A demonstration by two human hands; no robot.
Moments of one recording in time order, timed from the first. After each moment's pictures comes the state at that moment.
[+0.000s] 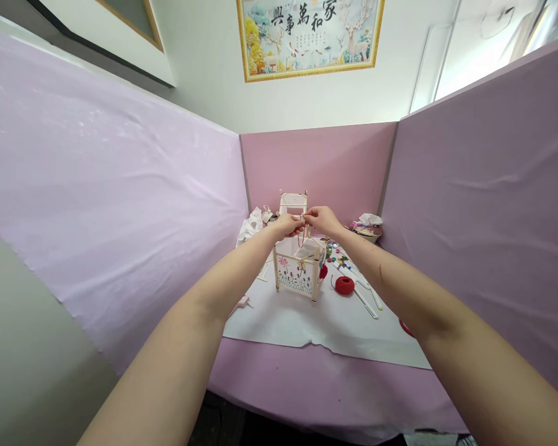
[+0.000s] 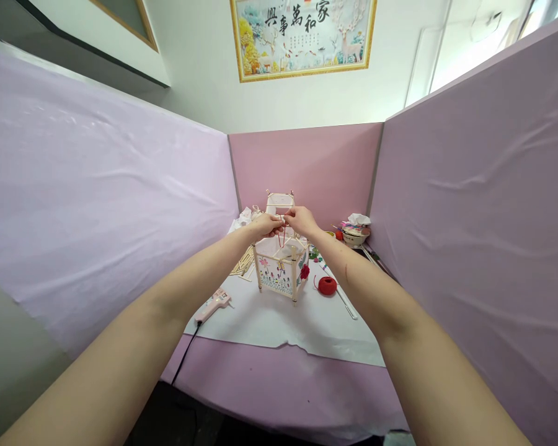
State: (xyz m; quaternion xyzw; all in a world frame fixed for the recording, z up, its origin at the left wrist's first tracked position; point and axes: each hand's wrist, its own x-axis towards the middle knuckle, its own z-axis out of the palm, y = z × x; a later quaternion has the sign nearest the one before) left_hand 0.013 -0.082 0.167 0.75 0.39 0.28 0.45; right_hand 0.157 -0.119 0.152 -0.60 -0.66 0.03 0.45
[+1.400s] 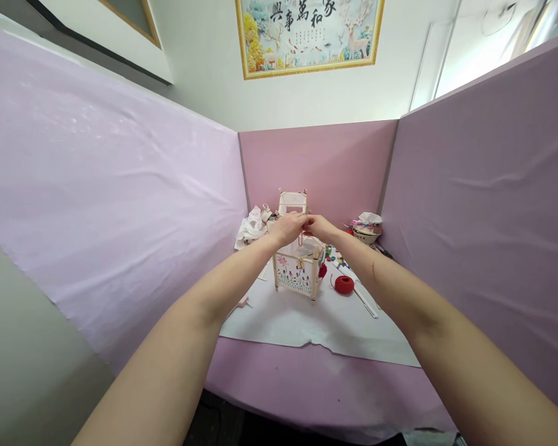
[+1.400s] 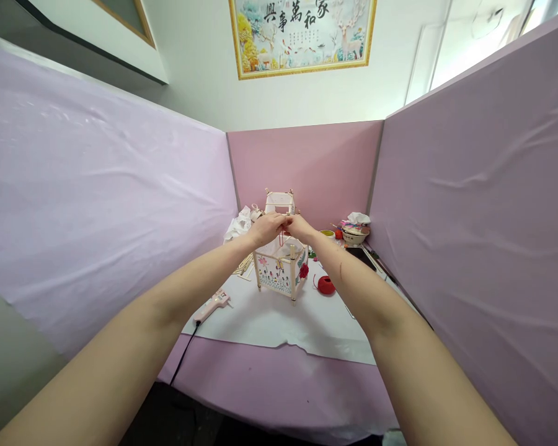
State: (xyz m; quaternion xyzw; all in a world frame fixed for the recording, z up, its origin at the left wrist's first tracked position) left_hand 0.015 -0.060 0.140 0.93 0.17 0.28 -0.18; right_hand 0.154 -0.097 0.121 -0.51 -0.67 0.24 0.49
